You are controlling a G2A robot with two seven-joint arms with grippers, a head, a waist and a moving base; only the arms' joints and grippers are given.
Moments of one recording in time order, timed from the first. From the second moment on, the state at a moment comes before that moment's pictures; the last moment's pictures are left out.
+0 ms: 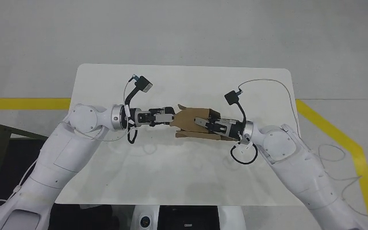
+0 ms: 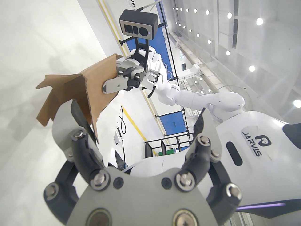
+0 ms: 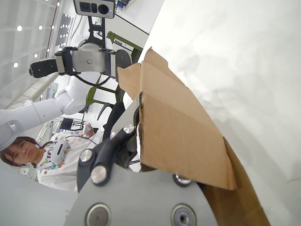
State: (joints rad) left arm 0.88 -0.90 -1.01 -1.54 -0.57 -0.40 -1.09; right arm -1.02 -1.02 0.99 -1.63 0.04 -0.35 0.69
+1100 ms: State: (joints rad) left arm 0.81 -0.97 -0.95 -1.53 -0.57 -0.41 -1.11; right arm -0.99 -1.06 0.97 -1.62 0.04 -0.34 0.67
